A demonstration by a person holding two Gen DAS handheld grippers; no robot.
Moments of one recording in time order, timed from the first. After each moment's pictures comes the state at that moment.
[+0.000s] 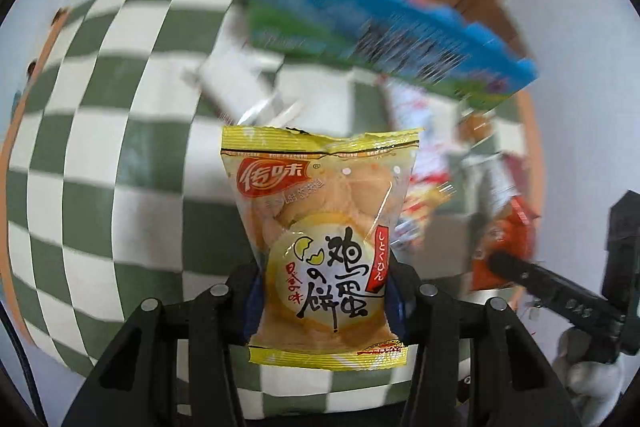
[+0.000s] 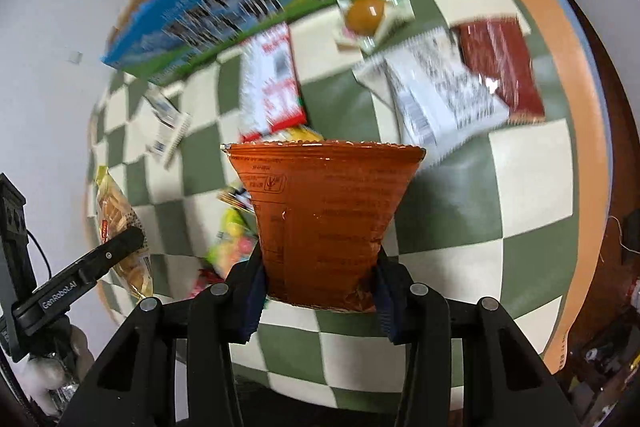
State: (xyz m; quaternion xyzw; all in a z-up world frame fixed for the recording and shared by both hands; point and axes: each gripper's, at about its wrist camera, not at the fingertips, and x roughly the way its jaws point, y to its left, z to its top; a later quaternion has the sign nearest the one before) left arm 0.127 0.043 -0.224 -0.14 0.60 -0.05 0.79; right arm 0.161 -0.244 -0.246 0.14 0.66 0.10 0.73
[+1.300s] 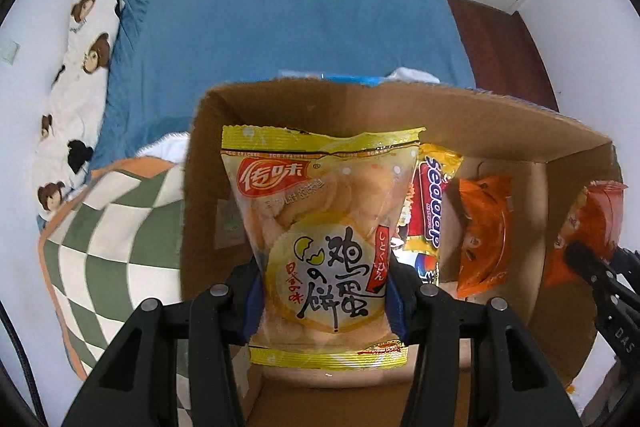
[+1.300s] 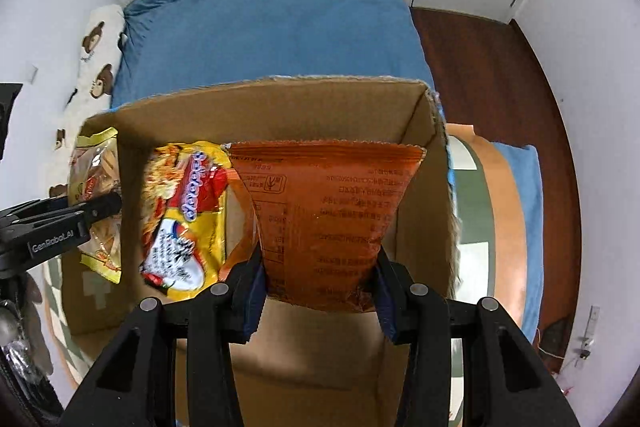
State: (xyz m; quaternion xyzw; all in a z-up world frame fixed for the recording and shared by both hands) left arm 0.526 0.047 -0.266 -0.03 0.67 0.00 0.74; right arm 0.530 -0.188 -0.216 0.00 0.64 0.04 0.77
